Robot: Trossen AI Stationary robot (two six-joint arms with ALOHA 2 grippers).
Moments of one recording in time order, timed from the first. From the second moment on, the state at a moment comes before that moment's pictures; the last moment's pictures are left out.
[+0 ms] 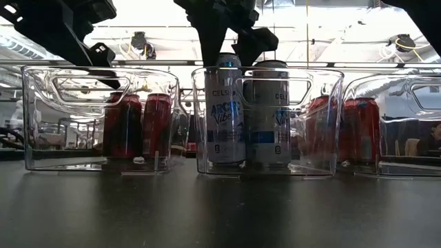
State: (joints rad) left arm -0.32 0.96 0.63 -0.48 -0.17 -0.26; right arm 0.13 2.22 2.21 -1.37 0.13 0.84
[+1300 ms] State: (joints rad) left arm -0.32 0.96 0.63 -0.48 -0.17 -0.26; right arm 0.13 2.22 2.21 -1.37 0.13 0.82
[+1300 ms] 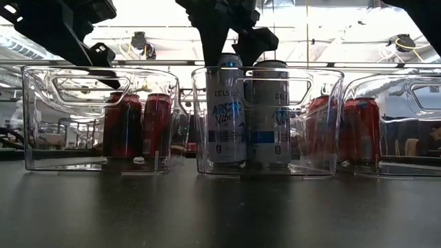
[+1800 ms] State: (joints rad) left arm -0.32 0.96 0.63 -0.48 -0.17 -0.26; right arm 0.13 2.21 2.21 -1.37 0.14 0.81
